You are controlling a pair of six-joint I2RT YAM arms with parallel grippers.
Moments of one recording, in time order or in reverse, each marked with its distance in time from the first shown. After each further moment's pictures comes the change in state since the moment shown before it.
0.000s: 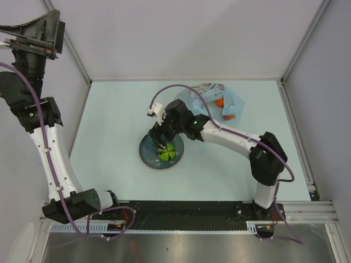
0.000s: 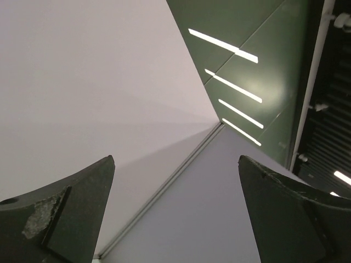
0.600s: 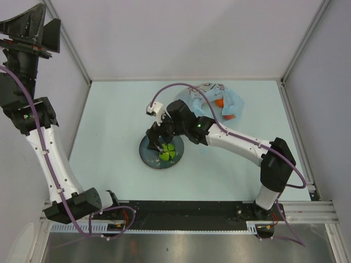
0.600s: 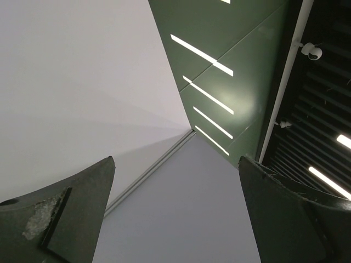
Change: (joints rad) left arm 0.059 0.002 0.061 -0.031 0.020 -0.243; right arm 0.046 -0.127 -0.014 0.014 -0.038 0.146
